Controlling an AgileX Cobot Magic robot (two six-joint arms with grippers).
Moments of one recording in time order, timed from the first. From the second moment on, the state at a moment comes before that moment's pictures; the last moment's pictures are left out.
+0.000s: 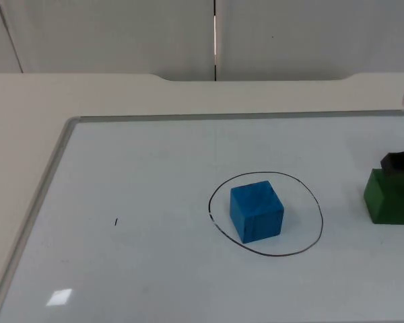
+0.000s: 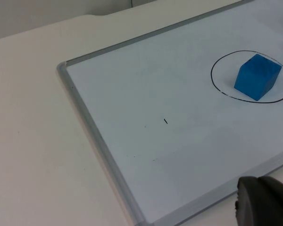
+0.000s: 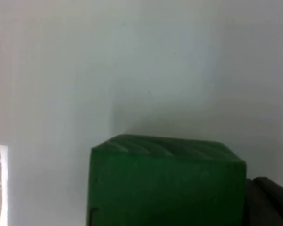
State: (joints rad) right arm 0.15 1.89 -0.90 0.11 0.29 0.06; left arm -0.47 0.00 -0.50 0.02 1.08 -0.01
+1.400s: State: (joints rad) right arm 0.28 1.89 -0.90 0.21 0.26 0.09; left arm -0.47 0.00 -0.50 0.02 1.08 -0.01
